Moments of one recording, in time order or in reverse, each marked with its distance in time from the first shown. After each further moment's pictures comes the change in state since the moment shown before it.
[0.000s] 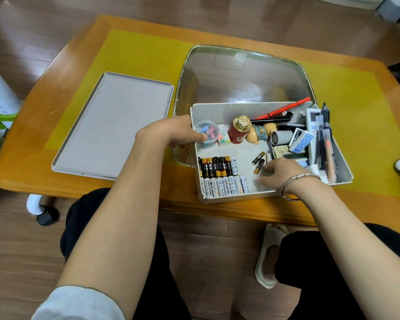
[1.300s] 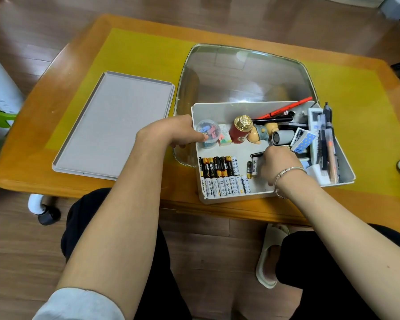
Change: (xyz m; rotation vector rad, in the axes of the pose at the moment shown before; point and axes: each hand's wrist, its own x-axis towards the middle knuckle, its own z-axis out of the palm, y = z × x) left_hand 0.001 -0.002 0.001 -0.004 0.021 0.003; right_hand 0.020 -0.015 0.005 -0.129 0.274 -0.029
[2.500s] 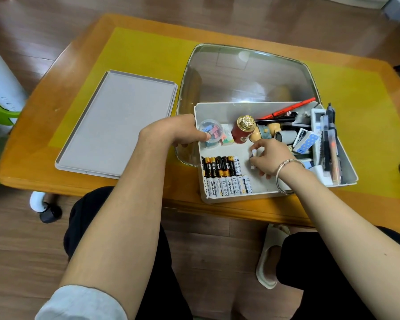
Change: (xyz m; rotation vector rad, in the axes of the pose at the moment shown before) left_hand -0.002 0.001 -0.002 -0.009 -0.003 -0.005; right_hand 0.014 -0.009 -0.005 0.499 -0.119 -0.013
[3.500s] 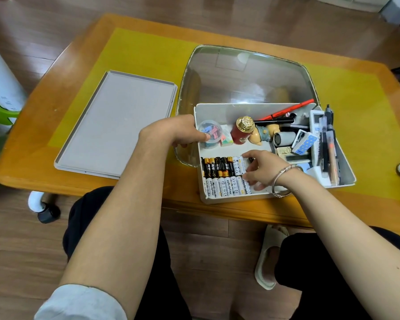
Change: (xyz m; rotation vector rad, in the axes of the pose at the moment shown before) left_hand 0.000 0.001 0.000 -0.008 -0.012 0.000; right_hand -0.018 -0.005 0.004 0.060 -0.289 0.006
